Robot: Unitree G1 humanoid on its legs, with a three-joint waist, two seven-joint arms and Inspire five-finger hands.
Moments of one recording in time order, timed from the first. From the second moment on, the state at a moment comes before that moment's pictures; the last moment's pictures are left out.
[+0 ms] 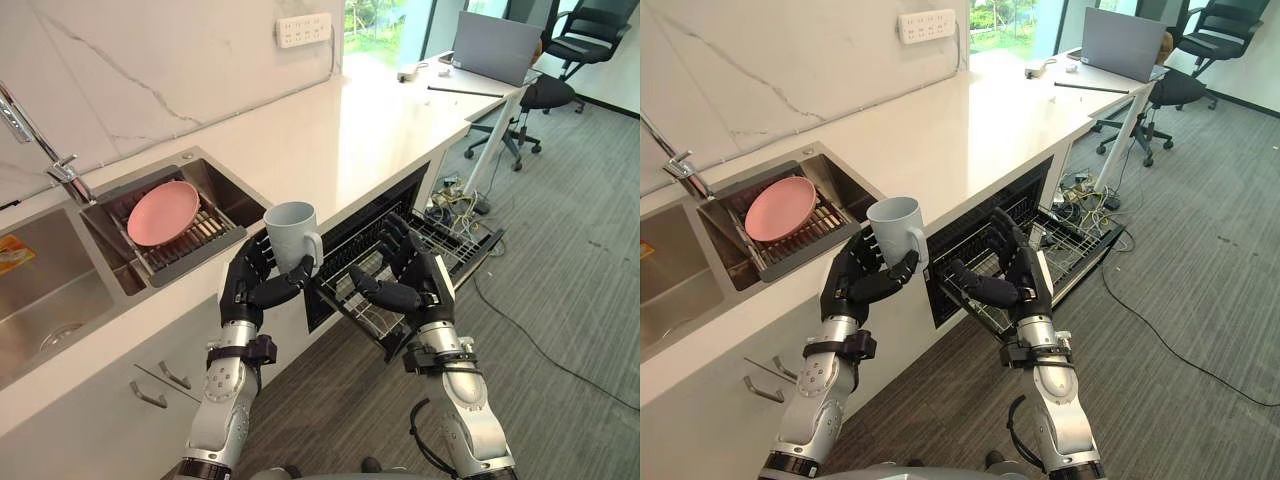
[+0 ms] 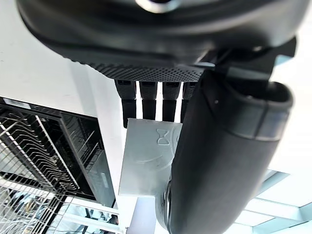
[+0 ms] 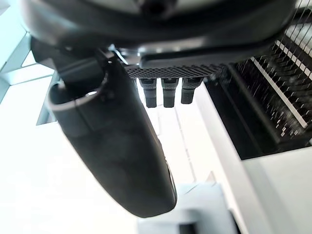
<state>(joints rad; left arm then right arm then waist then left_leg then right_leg) 0.08 0.11 -0.14 -0.01 -0.31 -0.17 0.16 0.12 -0.10 0.18 -0.15 0.33 -0.17 0.00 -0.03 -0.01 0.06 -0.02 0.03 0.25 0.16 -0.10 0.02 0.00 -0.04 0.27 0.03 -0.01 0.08</state>
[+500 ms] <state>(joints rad) 0.01 0.10 -0.25 0.02 -0.27 -0.17 0.15 0.07 -0.12 0.26 -0.17 0.36 -0.19 0.01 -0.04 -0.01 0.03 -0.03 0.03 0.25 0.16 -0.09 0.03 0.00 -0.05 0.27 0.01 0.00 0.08</state>
